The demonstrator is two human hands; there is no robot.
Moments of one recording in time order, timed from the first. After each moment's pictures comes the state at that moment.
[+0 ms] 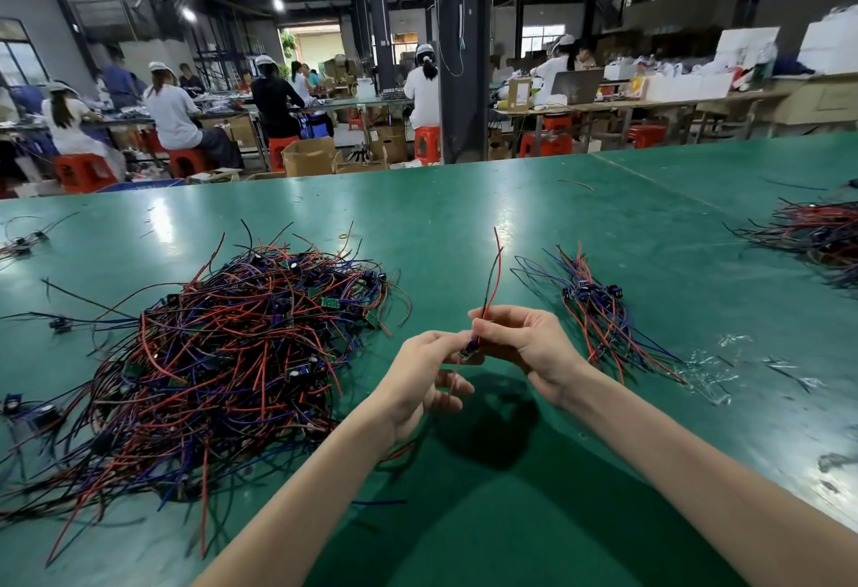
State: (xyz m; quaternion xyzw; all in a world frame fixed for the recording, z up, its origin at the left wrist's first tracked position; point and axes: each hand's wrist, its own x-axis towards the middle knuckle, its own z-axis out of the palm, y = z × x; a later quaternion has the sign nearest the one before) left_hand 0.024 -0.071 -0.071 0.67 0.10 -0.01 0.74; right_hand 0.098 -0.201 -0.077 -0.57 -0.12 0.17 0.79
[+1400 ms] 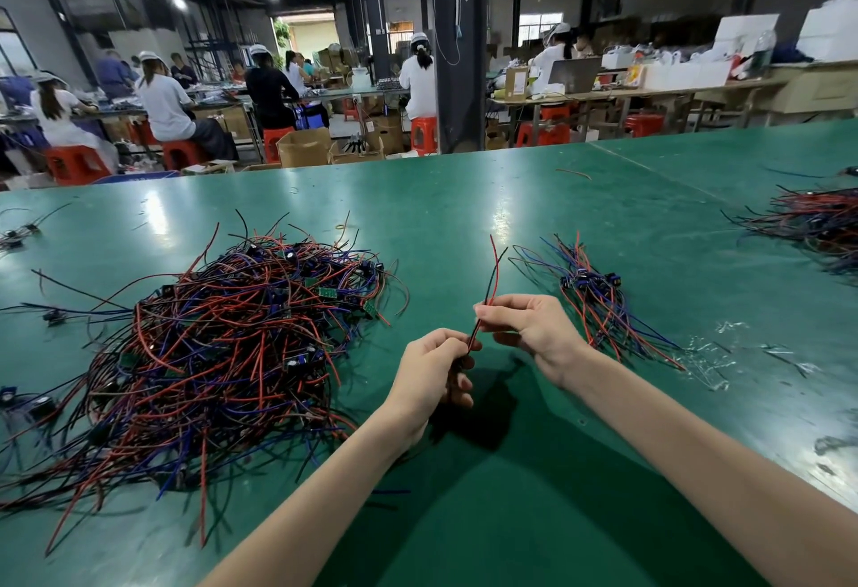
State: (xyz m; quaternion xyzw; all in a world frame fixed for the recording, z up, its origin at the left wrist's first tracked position) left_hand 0.028 -0.083 -0.091 0.65 0.12 0.05 0.75; right_hand 0.106 -0.205 -0.076 -0.66 -0.11 0.14 0.73
